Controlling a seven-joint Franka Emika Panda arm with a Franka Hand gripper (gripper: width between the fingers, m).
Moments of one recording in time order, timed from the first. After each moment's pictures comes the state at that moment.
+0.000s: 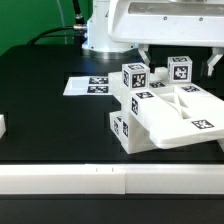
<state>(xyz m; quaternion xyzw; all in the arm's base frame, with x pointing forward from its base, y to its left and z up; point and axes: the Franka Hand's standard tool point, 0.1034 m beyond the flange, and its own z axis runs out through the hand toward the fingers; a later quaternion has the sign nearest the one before) 0.582 0.065 0.110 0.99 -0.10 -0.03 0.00</state>
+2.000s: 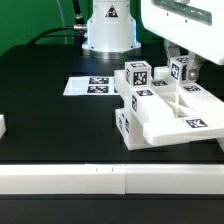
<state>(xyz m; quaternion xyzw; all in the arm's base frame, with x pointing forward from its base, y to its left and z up) 0.582 0.074 0.109 0.80 -0.60 -0.02 0.01</state>
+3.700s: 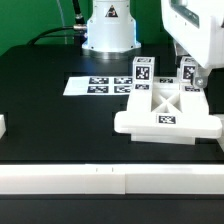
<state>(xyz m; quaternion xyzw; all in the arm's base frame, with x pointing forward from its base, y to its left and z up) 0.581 0.083 0.106 0.77 -0.64 -0.04 -0.01</state>
